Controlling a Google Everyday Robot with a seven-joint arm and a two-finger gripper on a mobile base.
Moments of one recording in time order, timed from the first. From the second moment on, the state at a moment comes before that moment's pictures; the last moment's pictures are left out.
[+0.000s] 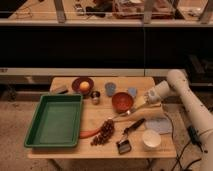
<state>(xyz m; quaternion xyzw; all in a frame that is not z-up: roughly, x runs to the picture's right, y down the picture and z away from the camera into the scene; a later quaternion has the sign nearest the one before) 0.188 0.091 0.811 0.09 -0.53 -0.60 0.60</state>
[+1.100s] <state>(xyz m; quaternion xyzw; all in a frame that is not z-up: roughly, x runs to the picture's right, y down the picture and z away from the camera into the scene) 0.179 0.053 0.784 0.15 -0.56 -0.53 0.62</state>
